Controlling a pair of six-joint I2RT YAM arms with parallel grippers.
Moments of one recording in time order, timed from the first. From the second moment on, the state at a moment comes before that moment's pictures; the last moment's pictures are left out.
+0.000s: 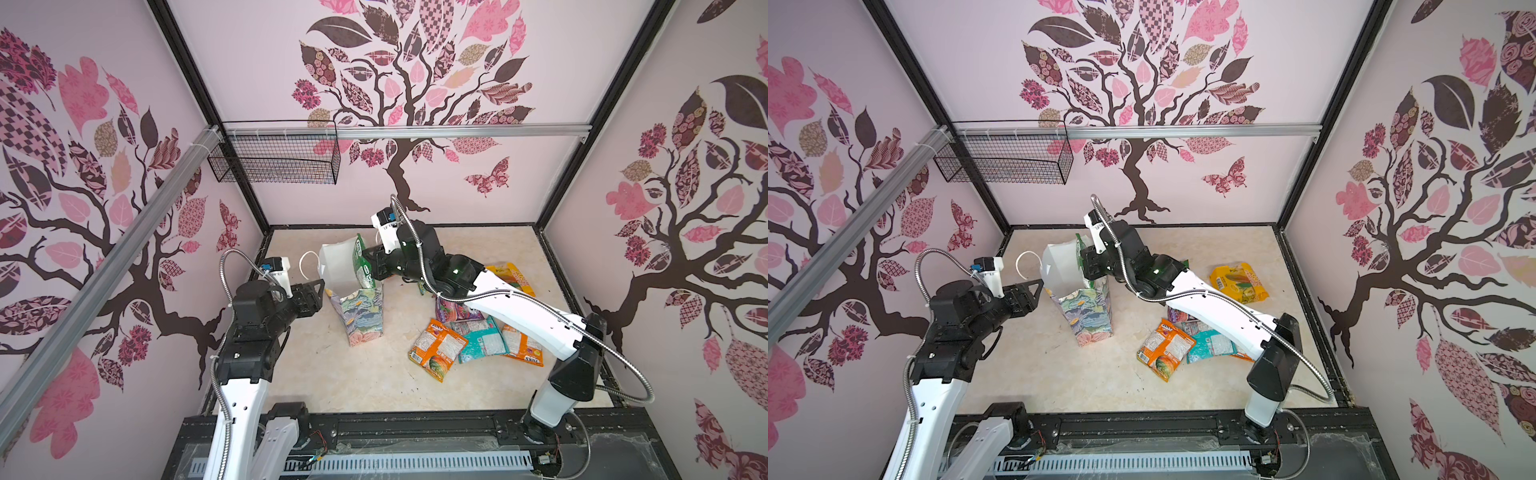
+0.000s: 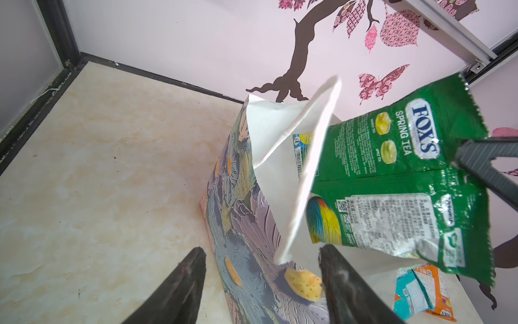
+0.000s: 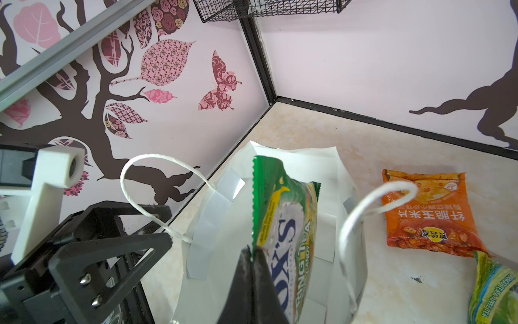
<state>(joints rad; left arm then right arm) 0.02 0.73 0.87 -0.55 0.31 -0.29 0.92 1.71 1.74 -0.36 0.01 0.39</state>
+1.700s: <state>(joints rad) 0.02 0.80 0.87 -0.56 0.36 -0.29 0.92 1.84 1.91 -0.51 -0.06 0.36</state>
